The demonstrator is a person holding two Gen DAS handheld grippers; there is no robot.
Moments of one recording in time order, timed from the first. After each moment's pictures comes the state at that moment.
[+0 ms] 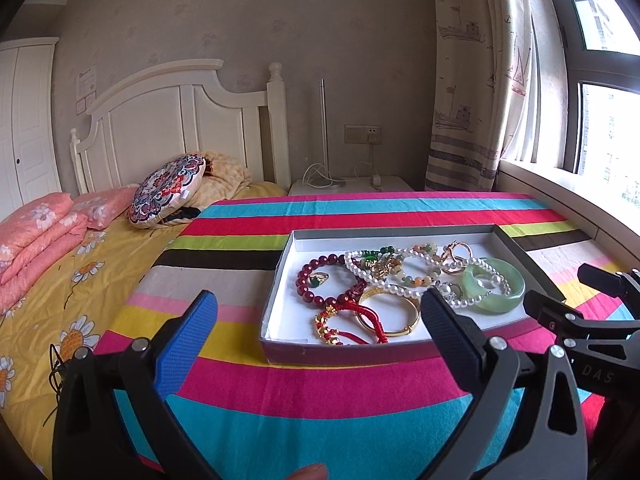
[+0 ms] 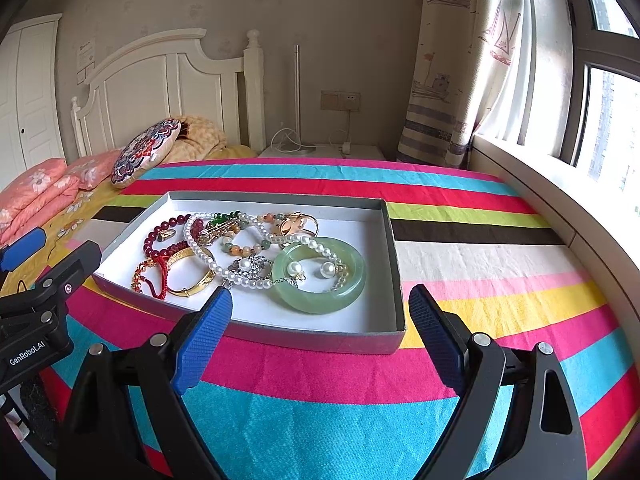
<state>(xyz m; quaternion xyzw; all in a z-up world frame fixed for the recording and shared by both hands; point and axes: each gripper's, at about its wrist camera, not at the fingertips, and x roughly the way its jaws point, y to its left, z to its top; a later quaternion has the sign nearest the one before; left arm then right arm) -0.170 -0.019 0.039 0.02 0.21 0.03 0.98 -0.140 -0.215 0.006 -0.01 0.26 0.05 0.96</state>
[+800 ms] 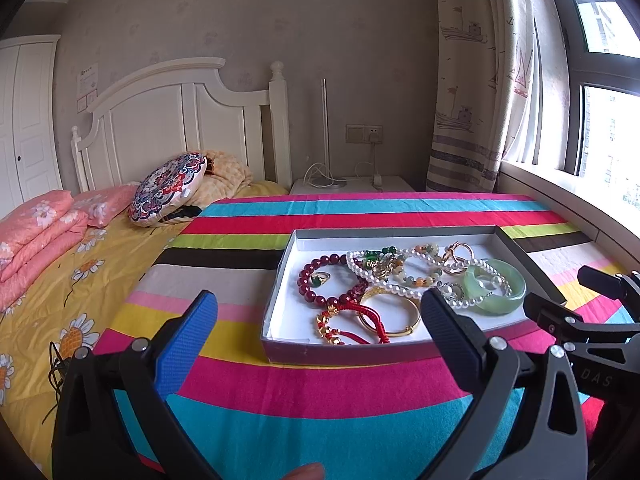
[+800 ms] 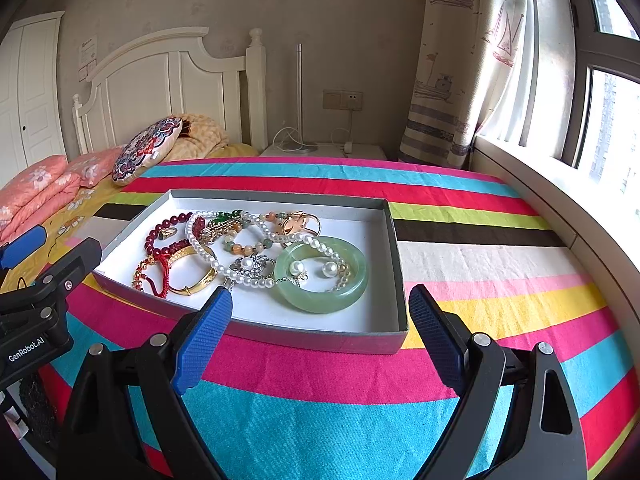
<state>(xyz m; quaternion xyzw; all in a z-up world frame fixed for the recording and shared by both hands) -0.168 -0.017 0.040 0.02 0.22 0.03 0.98 -0.139 -0.213 0.005 -0.02 0.26 0.05 0.96</state>
